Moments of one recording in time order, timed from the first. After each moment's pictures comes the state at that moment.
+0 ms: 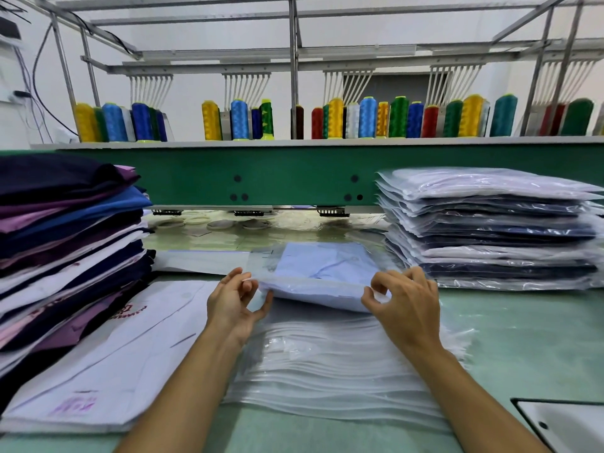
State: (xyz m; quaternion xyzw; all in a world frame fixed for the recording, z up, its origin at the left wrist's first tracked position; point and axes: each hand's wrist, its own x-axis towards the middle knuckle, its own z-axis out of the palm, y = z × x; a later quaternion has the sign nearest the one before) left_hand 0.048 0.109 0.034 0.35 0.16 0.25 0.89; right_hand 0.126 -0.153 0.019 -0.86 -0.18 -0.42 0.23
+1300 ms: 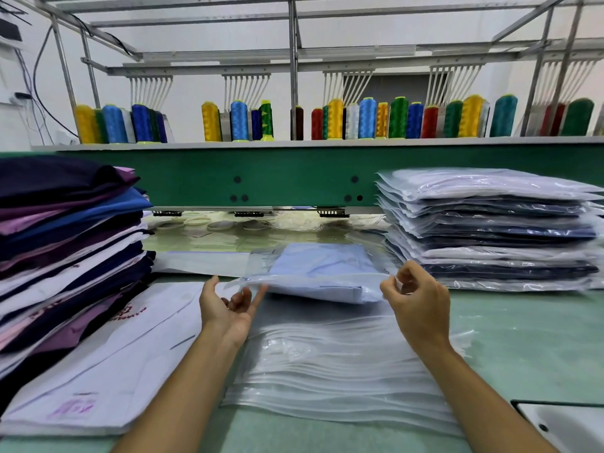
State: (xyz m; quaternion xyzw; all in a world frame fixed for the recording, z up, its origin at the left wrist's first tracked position) left_hand 0.053 0.119 0.029 0.17 0.20 0.24 0.93; right_hand 0.126 -0.164 0.029 -0.78 -0.15 -0.39 0.46
